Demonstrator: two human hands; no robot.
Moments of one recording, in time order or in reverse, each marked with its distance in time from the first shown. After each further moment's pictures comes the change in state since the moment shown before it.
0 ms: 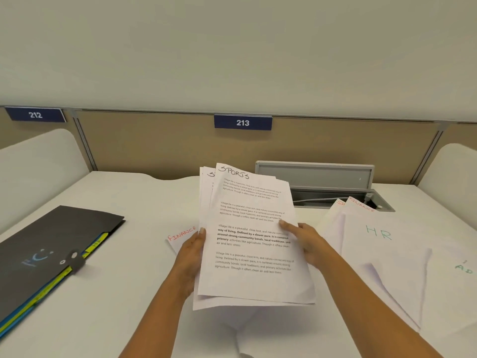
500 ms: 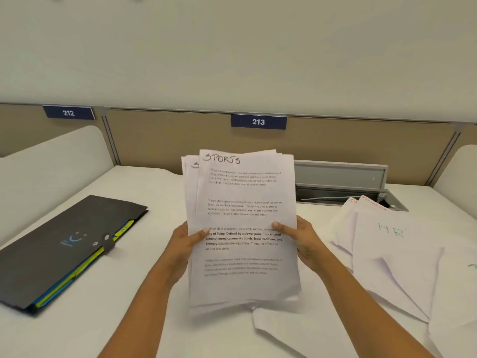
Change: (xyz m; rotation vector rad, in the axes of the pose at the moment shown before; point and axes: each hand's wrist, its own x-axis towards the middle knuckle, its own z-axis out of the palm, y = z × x) left_hand -0.034 0.023 -0.046 0.049 -0.043 0.151; right_hand -0.054 0.011 0.042 0.063 -0.246 -0.276
